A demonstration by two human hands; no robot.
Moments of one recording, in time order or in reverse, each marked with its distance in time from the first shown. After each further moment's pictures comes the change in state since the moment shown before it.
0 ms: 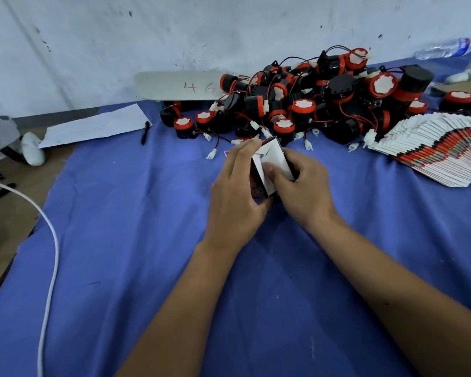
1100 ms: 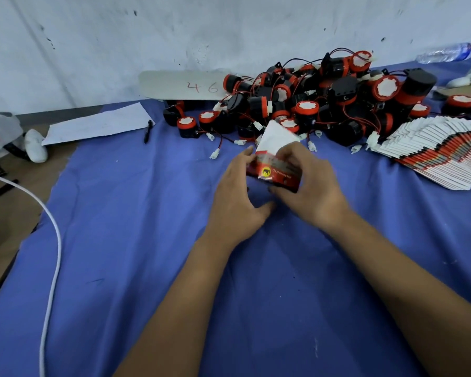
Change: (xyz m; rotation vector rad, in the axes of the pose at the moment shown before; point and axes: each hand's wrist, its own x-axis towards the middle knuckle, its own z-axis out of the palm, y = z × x) left_hand -0.004 -0.018 -0.004 -0.141 -0.219 -0.253; right_hand 0.007 0.007 -0.019 -0.271 -0.207 -0.238
